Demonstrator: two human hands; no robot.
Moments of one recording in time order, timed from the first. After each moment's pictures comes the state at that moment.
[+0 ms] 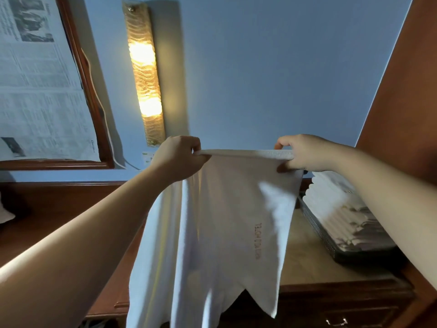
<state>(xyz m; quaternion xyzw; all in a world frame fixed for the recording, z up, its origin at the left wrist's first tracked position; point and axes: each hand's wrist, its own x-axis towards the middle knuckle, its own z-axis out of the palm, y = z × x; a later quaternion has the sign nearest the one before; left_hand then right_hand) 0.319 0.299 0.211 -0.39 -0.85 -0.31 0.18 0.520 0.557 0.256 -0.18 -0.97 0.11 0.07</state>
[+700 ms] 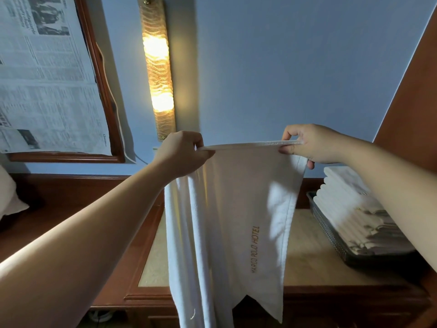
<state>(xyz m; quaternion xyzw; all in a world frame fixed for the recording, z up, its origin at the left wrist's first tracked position) 0.300 0.278 0.211 -0.37 -0.85 -0.33 0.17 0.497 0.550 0.261 -0.15 -0.97 0.19 0.09</state>
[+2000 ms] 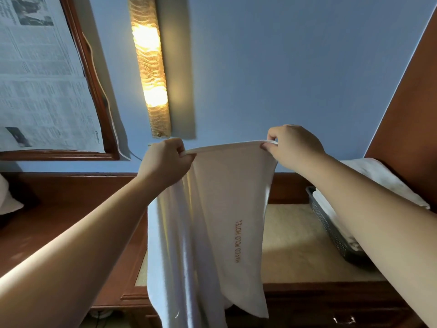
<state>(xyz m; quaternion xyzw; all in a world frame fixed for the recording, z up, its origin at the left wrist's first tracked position) 0.292 0.274 0.183 -0.30 -0.87 -0.35 0.17 0.454 0.523 0.224 -0.22 -0.95 0.00 0.24</state>
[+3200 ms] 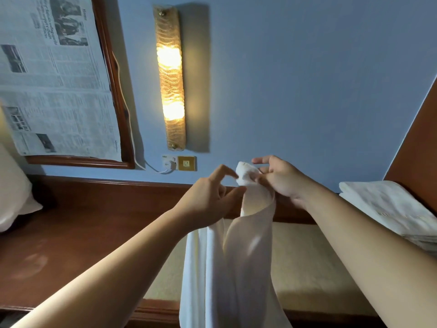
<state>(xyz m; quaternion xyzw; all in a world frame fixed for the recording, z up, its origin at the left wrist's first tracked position) 0.344 0.288 0.160 -0.49 -0.78 -0.39 0.06 0.433 0.489 0.201 -0.16 -0.79 0.58 0.12</state>
